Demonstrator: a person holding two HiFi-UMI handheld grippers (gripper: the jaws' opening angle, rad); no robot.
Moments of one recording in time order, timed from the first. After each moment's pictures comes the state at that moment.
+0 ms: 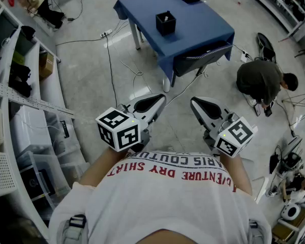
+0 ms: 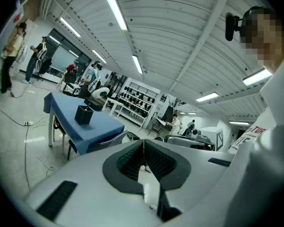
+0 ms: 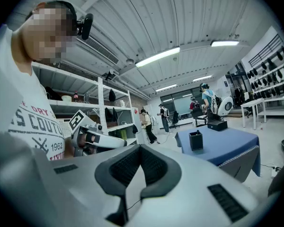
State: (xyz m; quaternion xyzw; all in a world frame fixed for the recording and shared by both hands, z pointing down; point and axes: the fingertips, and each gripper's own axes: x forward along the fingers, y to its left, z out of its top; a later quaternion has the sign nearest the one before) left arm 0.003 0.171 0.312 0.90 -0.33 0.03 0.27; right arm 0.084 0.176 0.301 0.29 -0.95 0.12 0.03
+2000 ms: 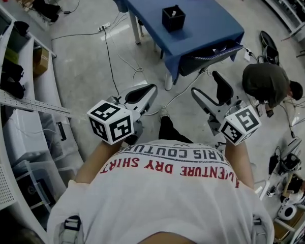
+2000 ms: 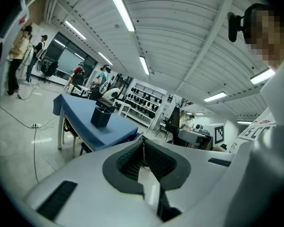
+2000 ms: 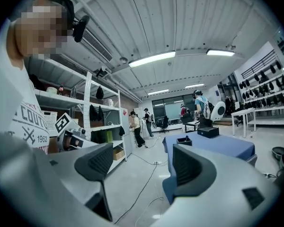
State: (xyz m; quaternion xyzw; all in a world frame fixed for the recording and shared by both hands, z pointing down) left arm -0.067 0.093 0.356 0.89 -0.37 0.04 0.27; right arm 0.066 0.070 0.326 0.36 -0.93 0.09 0.03
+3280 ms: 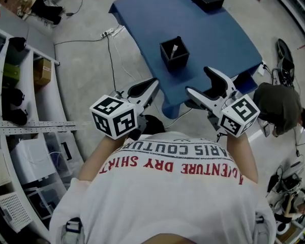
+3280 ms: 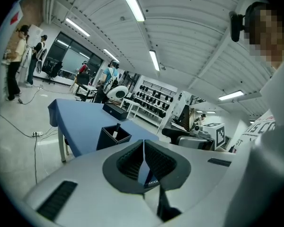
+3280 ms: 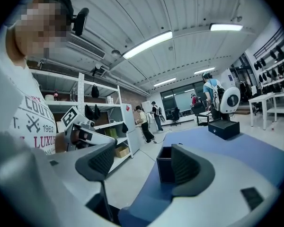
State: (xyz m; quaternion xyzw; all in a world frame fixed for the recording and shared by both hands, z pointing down) left arm -0.052 -0.177 0.368 0.87 -0.41 0.06 0.28; right arm 0.054 -0.196 0.361 0.27 -0.95 0.13 0.05
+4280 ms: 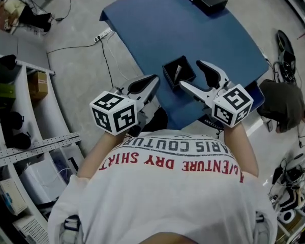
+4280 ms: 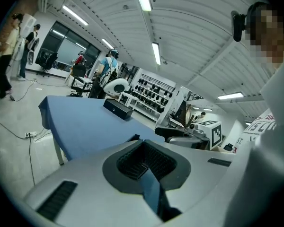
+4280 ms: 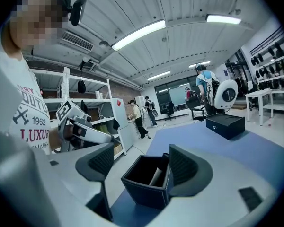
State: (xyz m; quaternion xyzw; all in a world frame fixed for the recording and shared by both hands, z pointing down) left arm -0.079 -0.292 0.389 0.87 -0.37 0.09 0.30; right arm 0.009 -0.316 0.394 0.30 -0.94 0.16 0.08
